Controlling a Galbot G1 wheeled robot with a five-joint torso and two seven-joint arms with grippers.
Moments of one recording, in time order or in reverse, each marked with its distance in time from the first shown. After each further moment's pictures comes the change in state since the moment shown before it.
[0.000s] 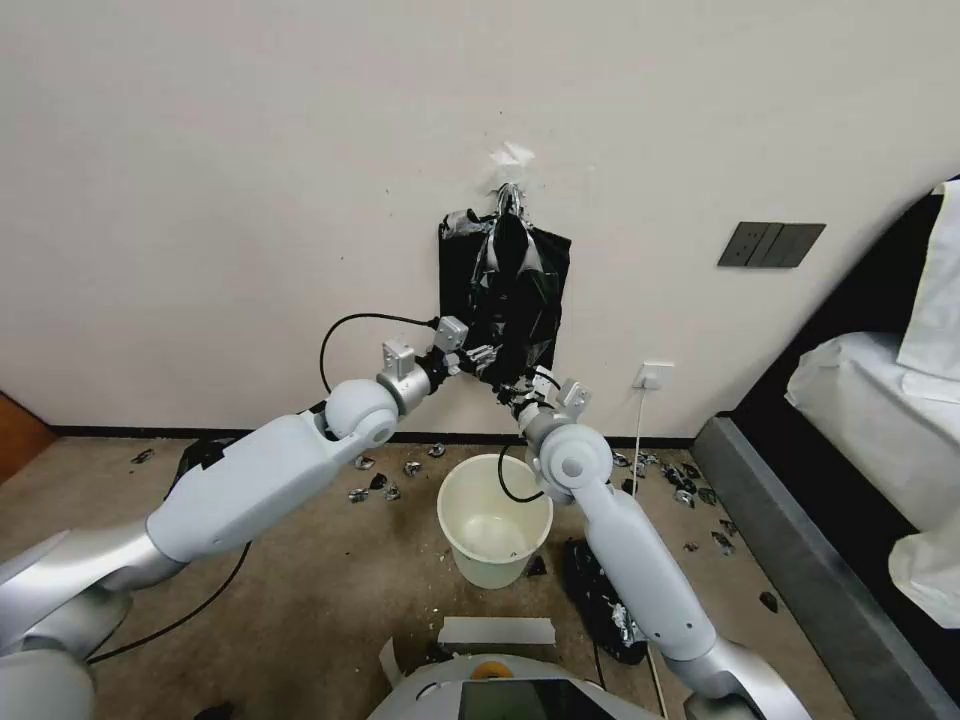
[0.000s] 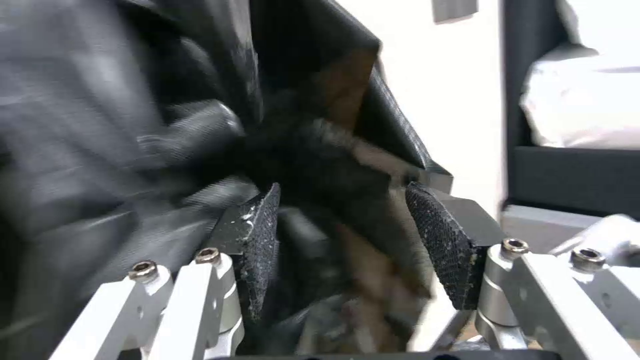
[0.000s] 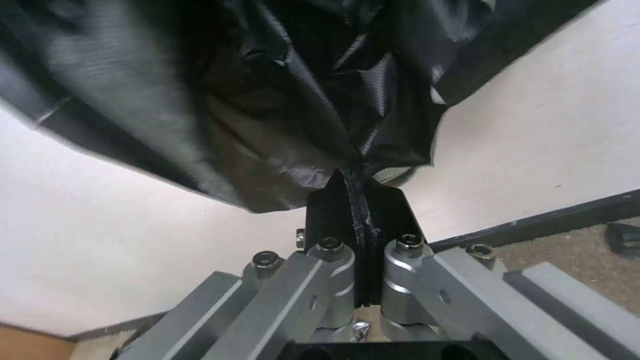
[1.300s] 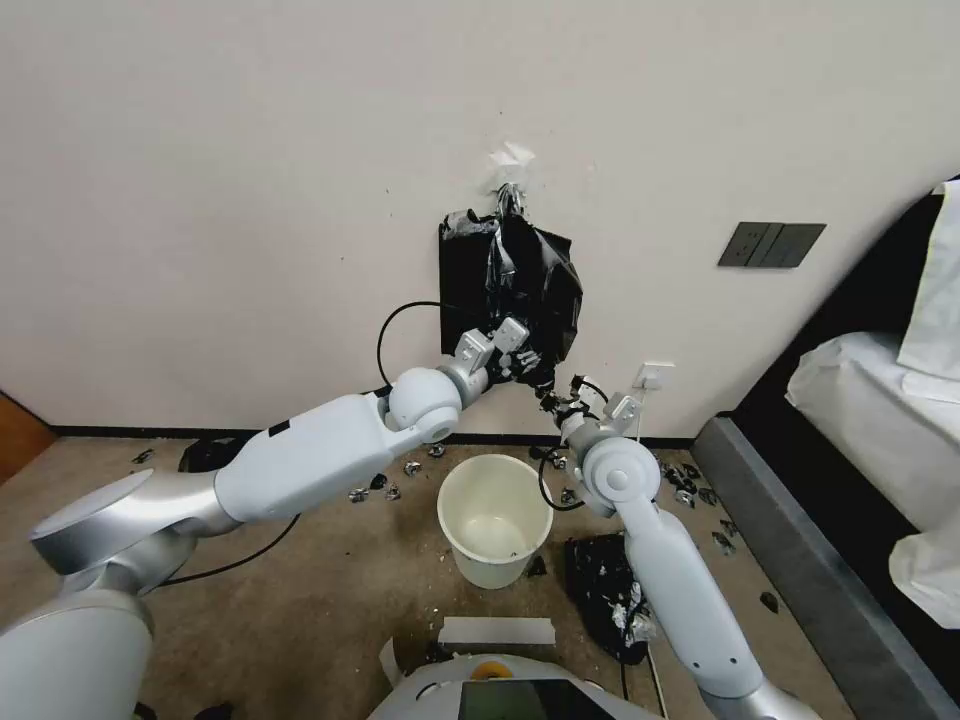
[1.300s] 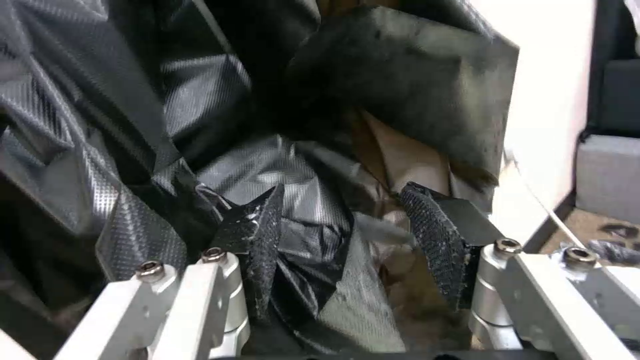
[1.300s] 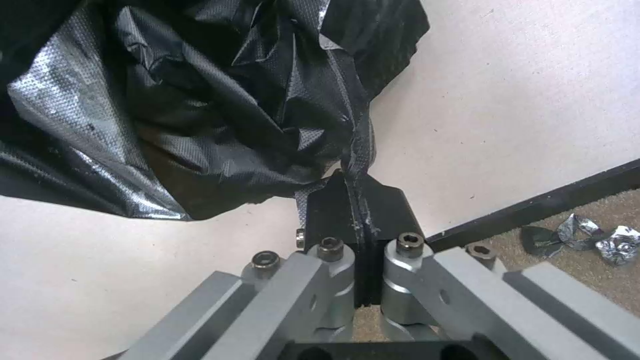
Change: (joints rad) left arm -0.072 -0.128 0.062 0.003 0.021 0.276 -0.273; right arm -0.109 -0.056 0.127 0.061 0.003 0.003 -0.017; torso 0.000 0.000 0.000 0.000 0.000
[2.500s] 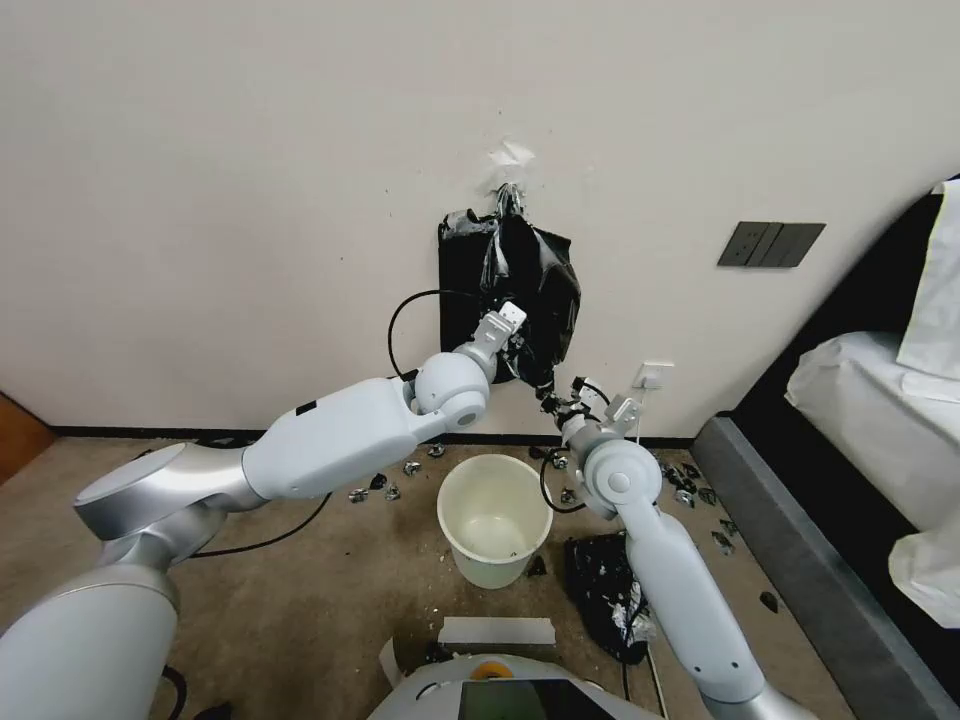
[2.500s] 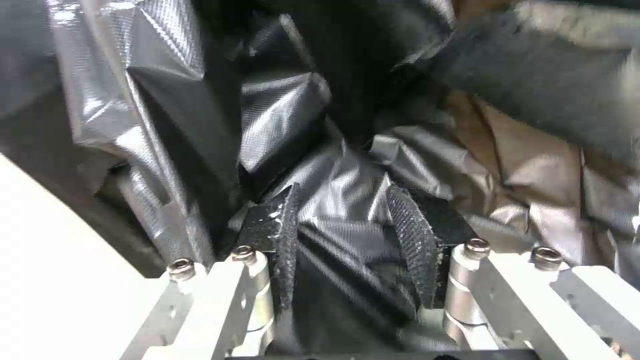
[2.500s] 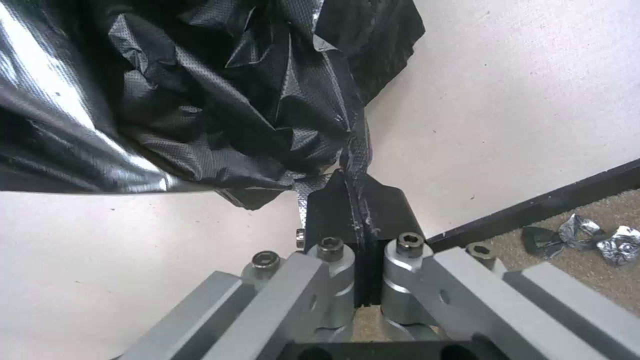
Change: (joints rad) left arm -0.106 -0.045 0.047 -0.030 -0.120 0.225 -0.320; right arm -0.017 0.001 0.013 0.005 -0.005 0.008 -0.021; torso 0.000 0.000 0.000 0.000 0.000
